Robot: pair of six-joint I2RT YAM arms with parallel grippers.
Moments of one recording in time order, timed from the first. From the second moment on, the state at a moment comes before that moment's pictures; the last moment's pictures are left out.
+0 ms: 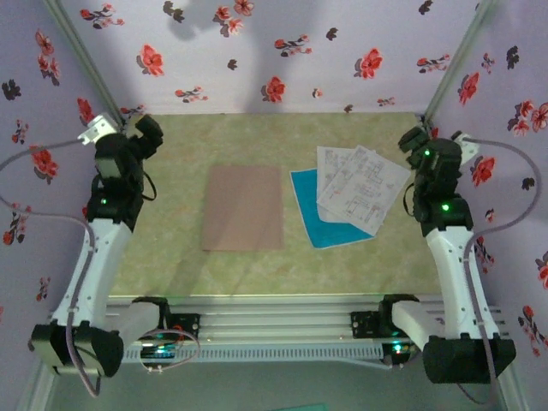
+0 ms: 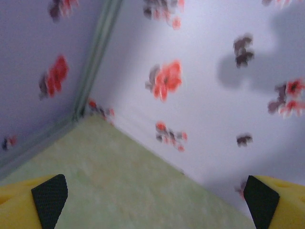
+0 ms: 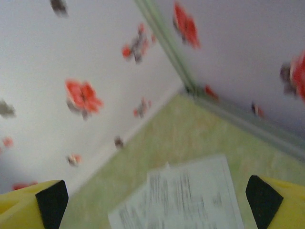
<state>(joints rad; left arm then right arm) -0.11 1.10 1.12 -0.26 -0.31 -0.58 0.03 1.01 1.09 -0.48 0.31 0.71</state>
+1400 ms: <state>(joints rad) -0.41 1.27 0.77 -0.66 0.28 -1.05 0.68 1.97 1.38 -0.48 -0.20 0.96</state>
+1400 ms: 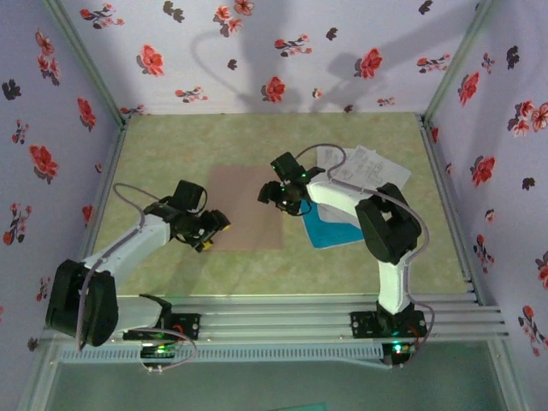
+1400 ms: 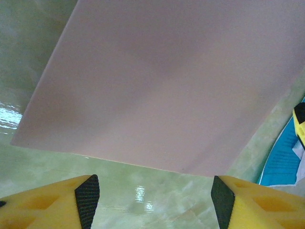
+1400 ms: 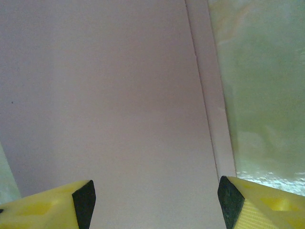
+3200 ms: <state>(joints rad) -0.52 1.27 0.45 -0.10 0.20 -1.58 0.69 2.07 1.47 -0.58 -0.18 0.95</state>
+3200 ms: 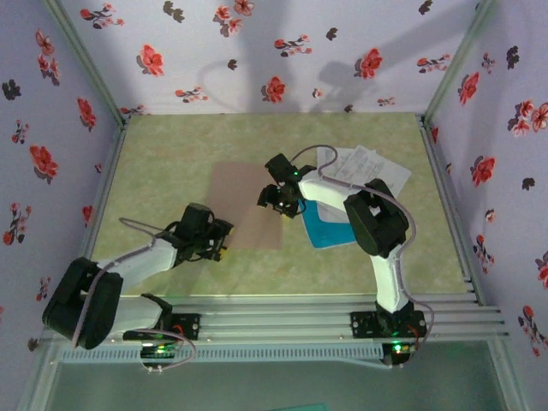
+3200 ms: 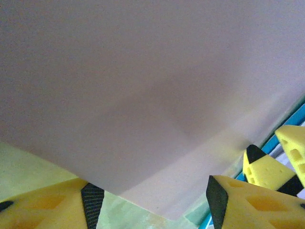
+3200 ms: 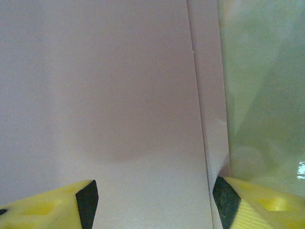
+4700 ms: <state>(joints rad) -0.58 1.27 0.32 0.25 0.12 -1.75 0.65 2.07 1.45 -0.53 -0.31 0.96</state>
